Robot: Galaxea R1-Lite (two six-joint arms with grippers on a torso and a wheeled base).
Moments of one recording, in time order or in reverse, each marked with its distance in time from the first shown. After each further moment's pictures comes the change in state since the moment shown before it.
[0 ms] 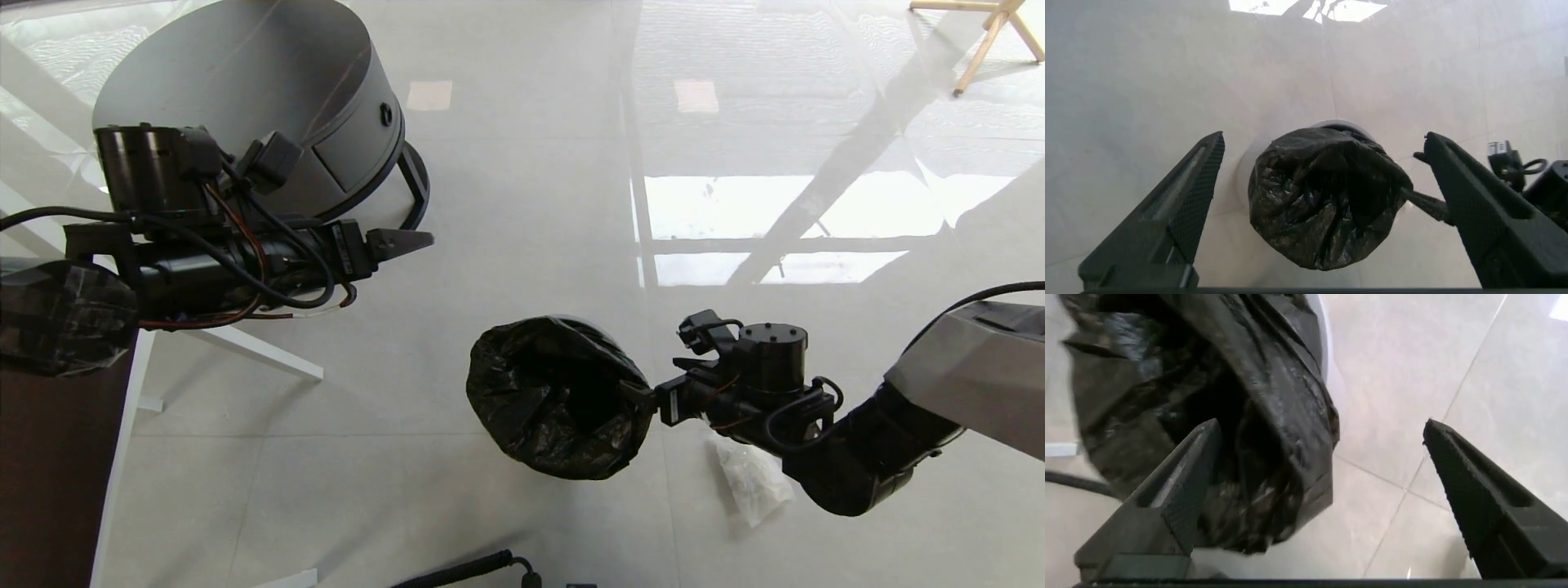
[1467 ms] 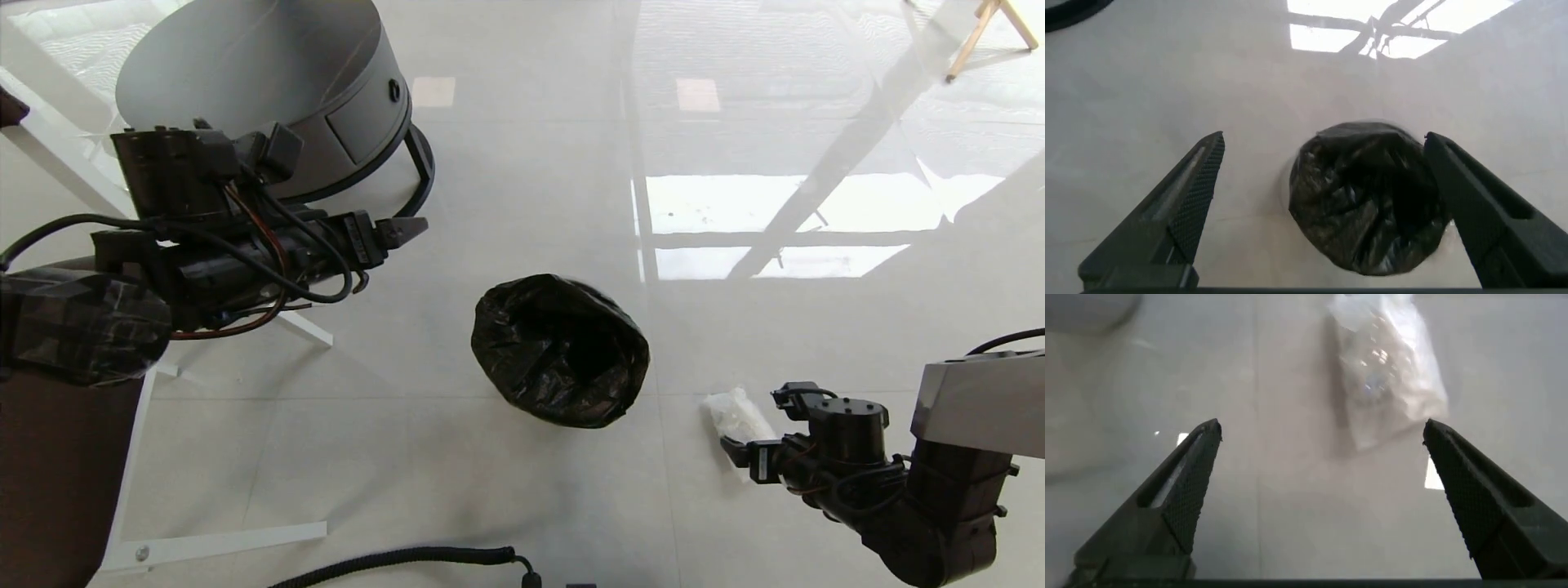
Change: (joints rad) left arm -0.047 0.027 0.019 -0.151 0.237 0.037; right arm -0.240 0.135 0.352 -0.282 -0.214 0.117
